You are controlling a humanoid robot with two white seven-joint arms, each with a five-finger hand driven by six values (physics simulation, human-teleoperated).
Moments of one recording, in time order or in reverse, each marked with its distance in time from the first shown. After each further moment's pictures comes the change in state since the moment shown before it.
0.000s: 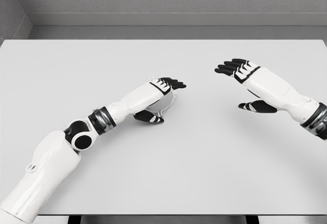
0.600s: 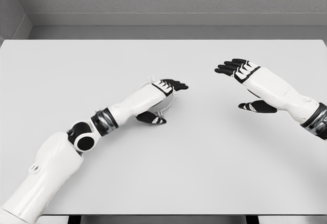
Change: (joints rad) left arm 0.012 -0.014 -0.002 -0.001 0.002 0.000 0.000; right arm 0.000 0.000 0.000 0.001 0.000 0.000 0.000
